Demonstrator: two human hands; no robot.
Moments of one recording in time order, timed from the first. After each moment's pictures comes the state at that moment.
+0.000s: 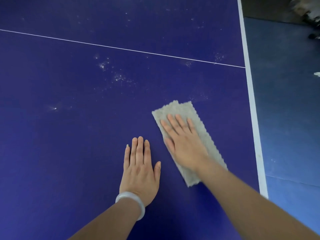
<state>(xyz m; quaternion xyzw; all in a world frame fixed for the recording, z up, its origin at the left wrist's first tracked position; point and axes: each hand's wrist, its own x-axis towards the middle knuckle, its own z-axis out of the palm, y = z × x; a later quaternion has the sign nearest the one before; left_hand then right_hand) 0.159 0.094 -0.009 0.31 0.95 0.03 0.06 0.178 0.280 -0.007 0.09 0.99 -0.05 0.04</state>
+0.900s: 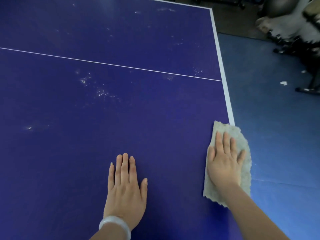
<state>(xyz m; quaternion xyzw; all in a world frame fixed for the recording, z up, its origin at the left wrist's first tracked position) 0.157 0.094 -0.008 0.32 0.94 0.04 0.05 0.265 0.354 -0.008 0.49 0.87 -0.09 0.01</state>
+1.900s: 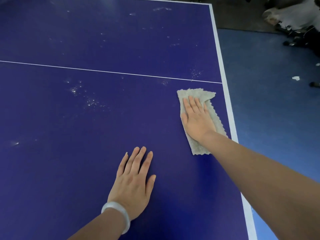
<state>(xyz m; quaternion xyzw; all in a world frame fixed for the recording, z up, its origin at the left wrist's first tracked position) 0.118 0.156 -0.008 0.44 0.89 0.03 0.07 0.116 0.457 -0.011 0.26 0.96 -0.08 0.02</state>
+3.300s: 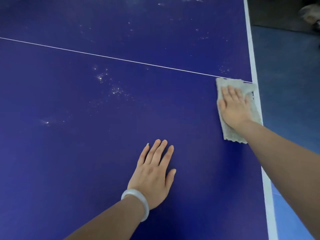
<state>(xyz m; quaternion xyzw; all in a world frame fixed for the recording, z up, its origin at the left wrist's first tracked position) 0.117 0.156 -0.009 0.43 0.90 0.04 0.08 0.101 0.507 -0.003 0.31 0.95 -0.04 0.01</state>
